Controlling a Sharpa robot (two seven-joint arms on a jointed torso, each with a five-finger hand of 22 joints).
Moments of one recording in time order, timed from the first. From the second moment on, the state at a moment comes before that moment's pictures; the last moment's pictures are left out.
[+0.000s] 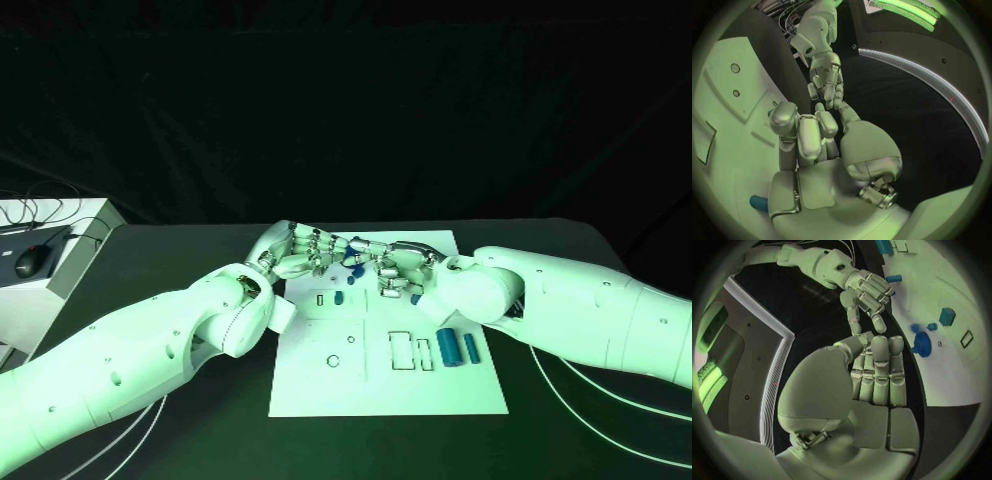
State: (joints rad) left arm 0.97 -0.73 0.24 1.48 -0.61 -0.36 0.24; left_hand 1.43 -0.13 0.52 -0.13 0.22 1.18 0.14 0.06 0.06 1.28 0.08 0.06 0.06 1.23 -0.01 1.12 0.46 0.18 1.11 0.01 0.71 1.30; right arm 1.24 -0.62 -0.09 1.28 0.01 0.09 -0.01; right_hand 1.01 0.11 -0.04 -0.06 0.28 1.07 0.12 0.07 0.07 1.40 0.01 1.00 1.27 1.46 -0.06 1.17 1.26 0.08 1.36 -0.07 0.90 1.31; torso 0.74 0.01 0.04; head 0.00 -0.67
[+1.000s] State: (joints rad) left arm 0.97 -0.74 0.24 1.45 -0.59 -0.37 0.24; left_hand 1.42 -0.13 0.44 -0.11 0.21 1.14 0.15 0.06 0.06 1.23 0.09 0.06 0.06 1.20 0.01 1.11 0.47 0.18 1.11 0.01 0.68 1.26; right arm 1.24 -0.68 -0.09 1.32 -0.22 -0.07 0.11; right_hand 1.14 0.07 0.07 -0.16 0.29 1.09 0.11 0.07 0.07 1.41 0.00 1.03 1.30 1.46 -0.06 1.19 1.27 0.08 1.39 -0.08 0.93 1.31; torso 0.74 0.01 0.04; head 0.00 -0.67
